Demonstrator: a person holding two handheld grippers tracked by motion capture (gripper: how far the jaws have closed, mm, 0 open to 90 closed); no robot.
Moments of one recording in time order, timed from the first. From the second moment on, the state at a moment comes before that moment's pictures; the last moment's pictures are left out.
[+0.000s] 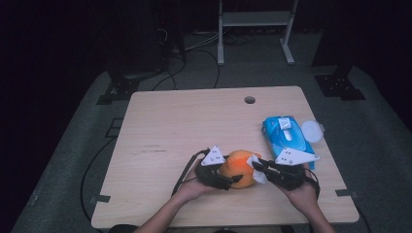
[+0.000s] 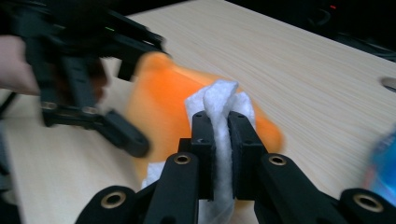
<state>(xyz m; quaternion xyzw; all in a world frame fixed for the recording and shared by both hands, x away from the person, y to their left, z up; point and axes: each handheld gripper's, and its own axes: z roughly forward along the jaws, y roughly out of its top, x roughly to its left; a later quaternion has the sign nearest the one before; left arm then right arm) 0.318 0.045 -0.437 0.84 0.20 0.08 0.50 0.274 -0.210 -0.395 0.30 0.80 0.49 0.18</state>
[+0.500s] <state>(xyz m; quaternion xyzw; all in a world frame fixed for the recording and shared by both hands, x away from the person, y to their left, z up) 0.323 0.045 -0.437 0.82 0.24 0.06 0.52 0.275 -0.196 -0.396 0.28 0.81 0.49 0.17</state>
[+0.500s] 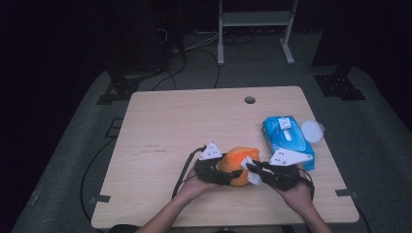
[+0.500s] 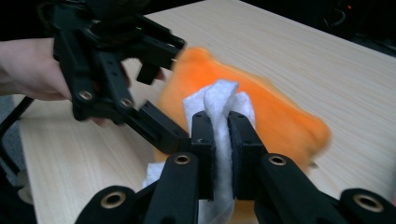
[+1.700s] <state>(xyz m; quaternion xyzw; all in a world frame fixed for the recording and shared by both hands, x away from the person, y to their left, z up) 0.316 0.035 -0.444 0.84 0.15 0.10 0.51 0.279 -0.202 -0.396 0.30 0.80 0.49 0.18</state>
